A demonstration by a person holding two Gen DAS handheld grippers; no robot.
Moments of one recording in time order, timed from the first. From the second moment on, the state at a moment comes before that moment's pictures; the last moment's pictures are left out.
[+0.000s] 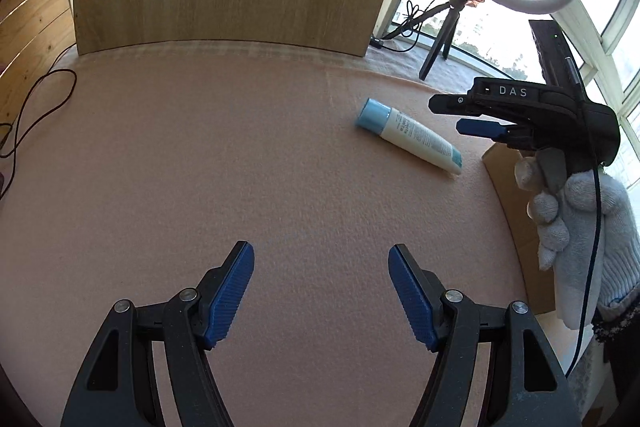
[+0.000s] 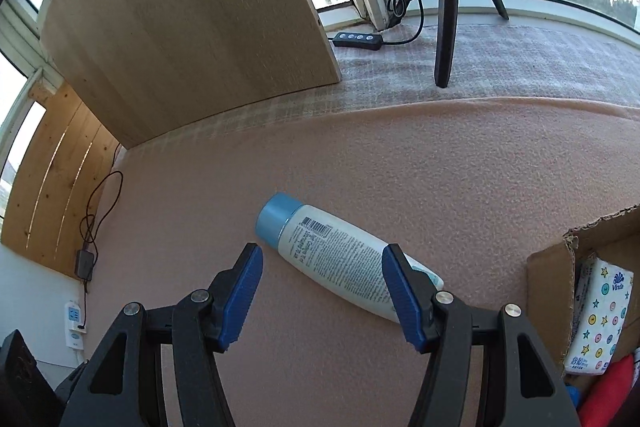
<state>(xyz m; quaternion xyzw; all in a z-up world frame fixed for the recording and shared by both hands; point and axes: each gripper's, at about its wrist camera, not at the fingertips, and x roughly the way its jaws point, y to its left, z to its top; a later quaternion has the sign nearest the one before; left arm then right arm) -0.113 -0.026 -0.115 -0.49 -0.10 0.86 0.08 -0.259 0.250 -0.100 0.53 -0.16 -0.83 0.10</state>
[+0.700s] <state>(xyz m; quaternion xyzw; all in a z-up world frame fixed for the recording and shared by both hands) -0.101 -0.077 -0.126 -0.50 -0.13 0.86 0.06 -0.271 0.202 -0.143 0.59 -0.16 -0.78 0.14</state>
